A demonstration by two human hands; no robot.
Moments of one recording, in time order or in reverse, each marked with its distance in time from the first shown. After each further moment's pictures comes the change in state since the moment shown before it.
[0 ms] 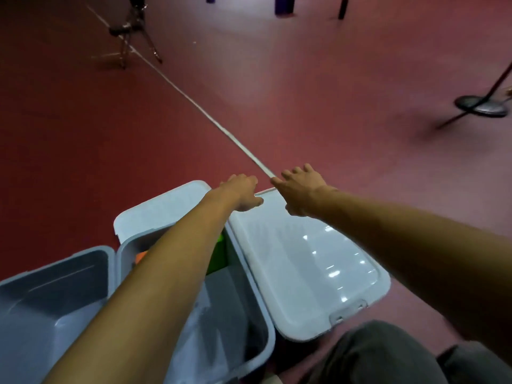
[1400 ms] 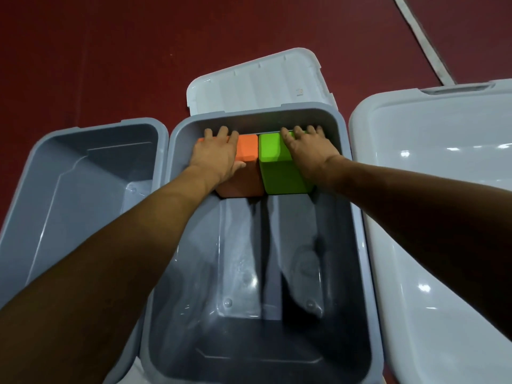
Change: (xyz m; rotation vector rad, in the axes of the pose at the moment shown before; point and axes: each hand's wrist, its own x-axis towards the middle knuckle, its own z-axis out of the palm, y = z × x) left_hand 0.006 -0.278 0.240 0.275 -0.060 -0.468; right_hand 0.255 -0.253 0.202 0.255 -0.046 -0.387
